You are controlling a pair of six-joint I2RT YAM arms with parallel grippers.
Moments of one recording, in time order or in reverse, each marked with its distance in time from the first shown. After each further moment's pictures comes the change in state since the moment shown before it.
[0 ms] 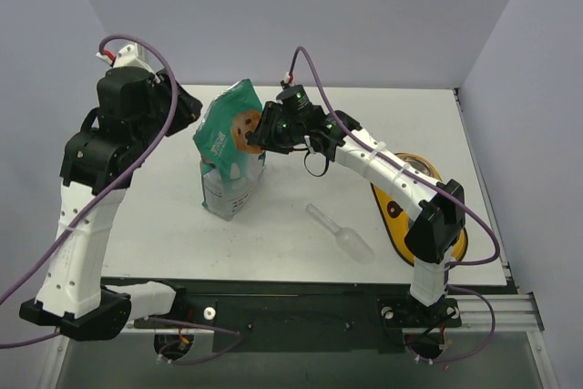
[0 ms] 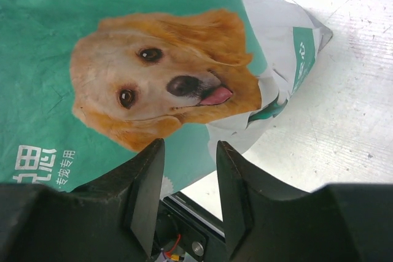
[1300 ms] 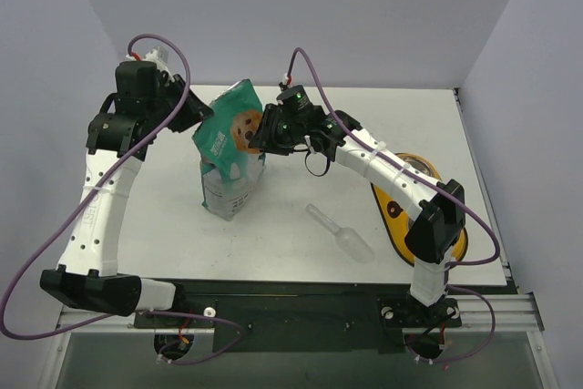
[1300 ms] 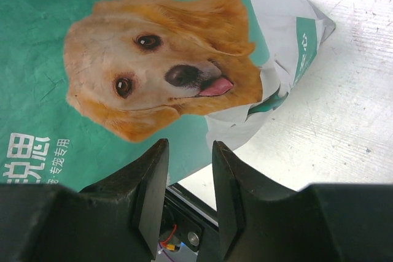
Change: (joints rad) left arm 0.227 0.136 -0.143 0.120 0.410 0.025; right arm 0.000 0.000 0.000 -0.022 -0.040 -0.023
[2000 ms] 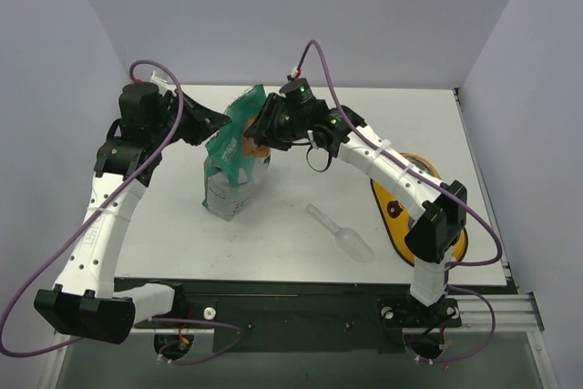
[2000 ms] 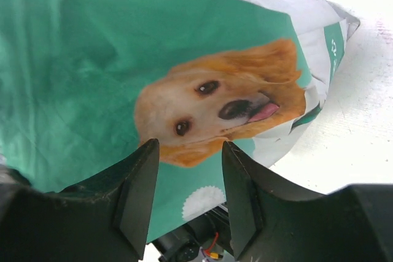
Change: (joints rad) left arm -0.012 -0.143 -0.293 0.290 0.192 -0.356; right arm -0.012 0.000 0.040 -0.002 0.003 0.145
